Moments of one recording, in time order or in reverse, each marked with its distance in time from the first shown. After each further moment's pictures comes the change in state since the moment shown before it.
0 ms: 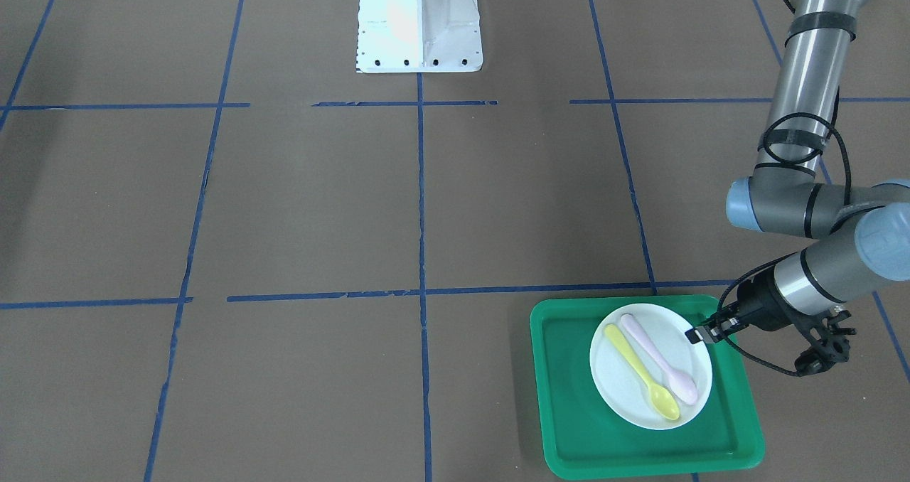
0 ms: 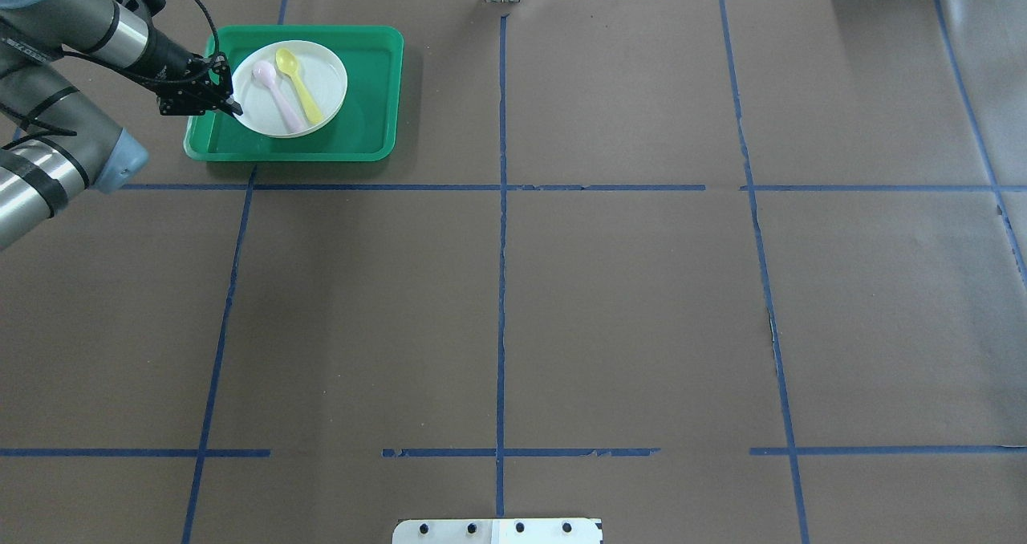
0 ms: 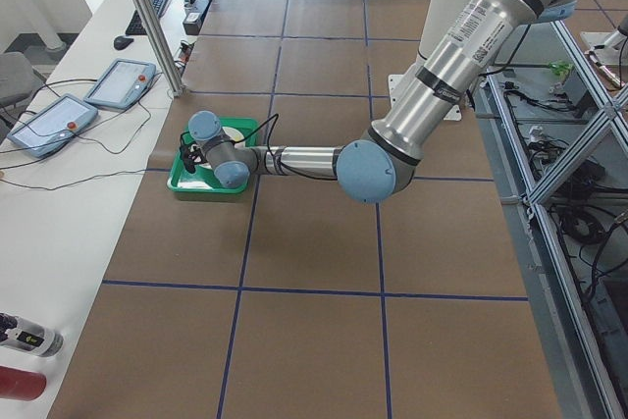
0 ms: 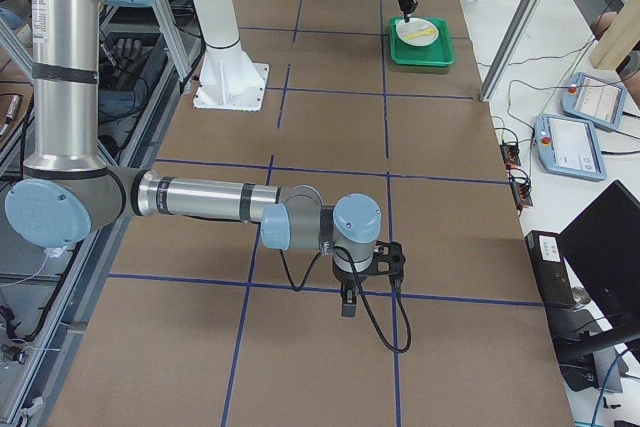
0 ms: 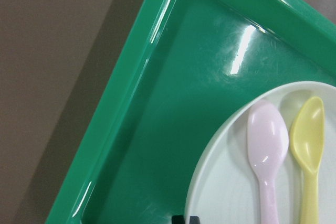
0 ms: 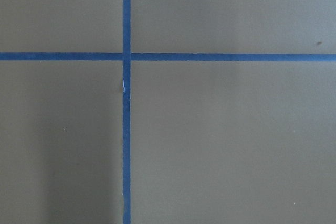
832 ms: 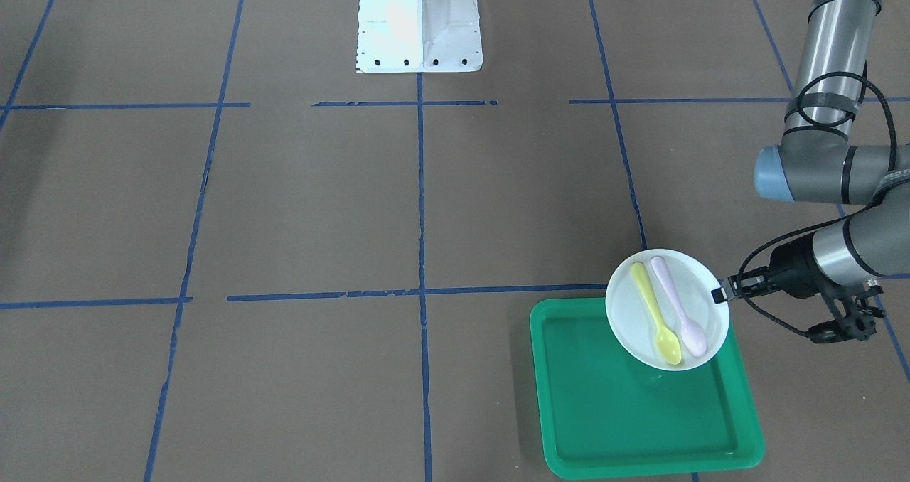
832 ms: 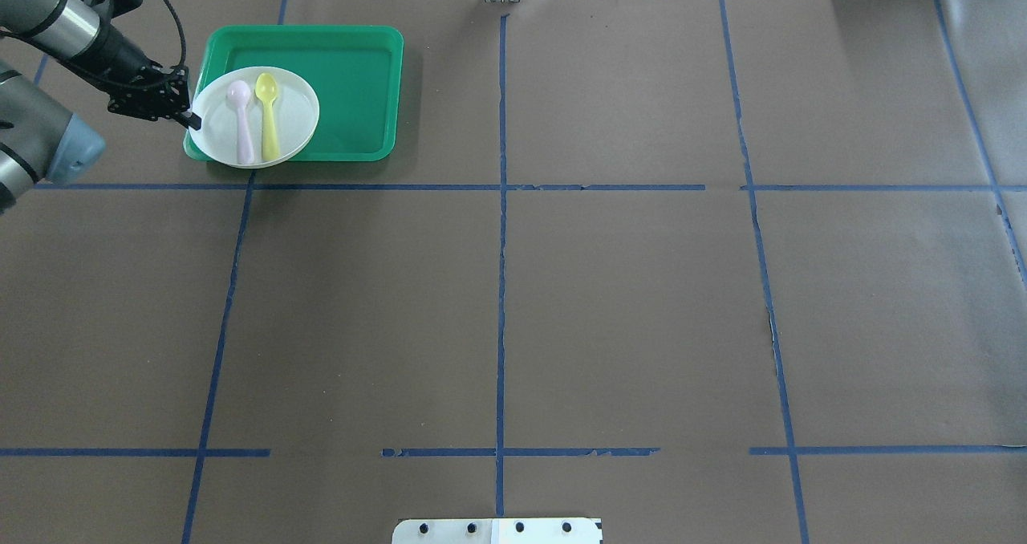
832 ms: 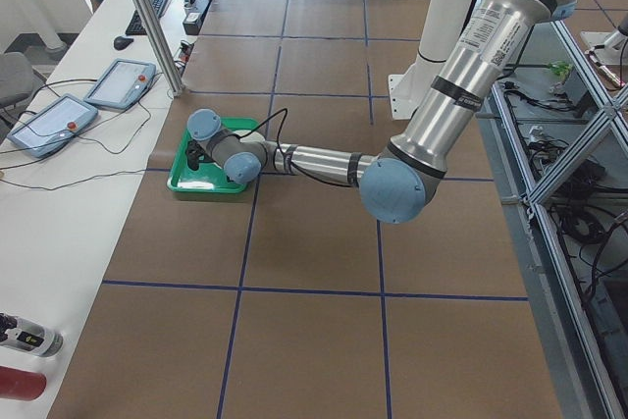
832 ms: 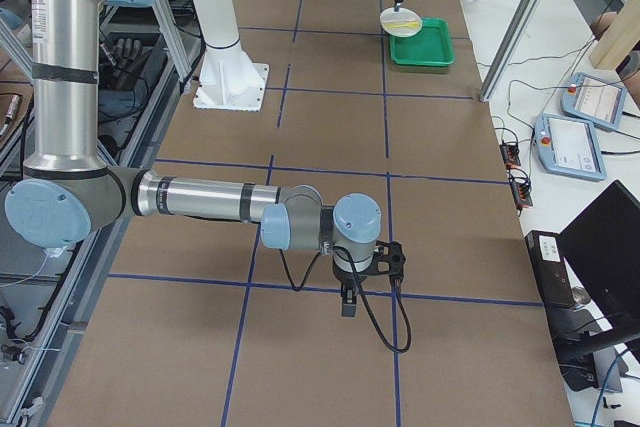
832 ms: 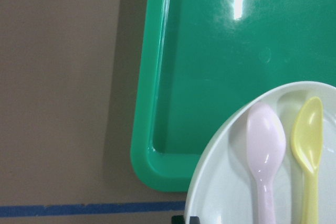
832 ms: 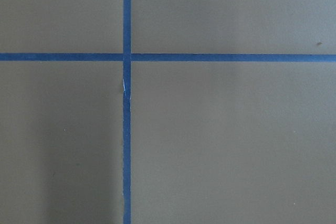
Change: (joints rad) left arm -0.061 0.085 -0.197 0.335 -0.147 0.436; right arm 0.000 0.001 0.000 0.000 0.000 0.000
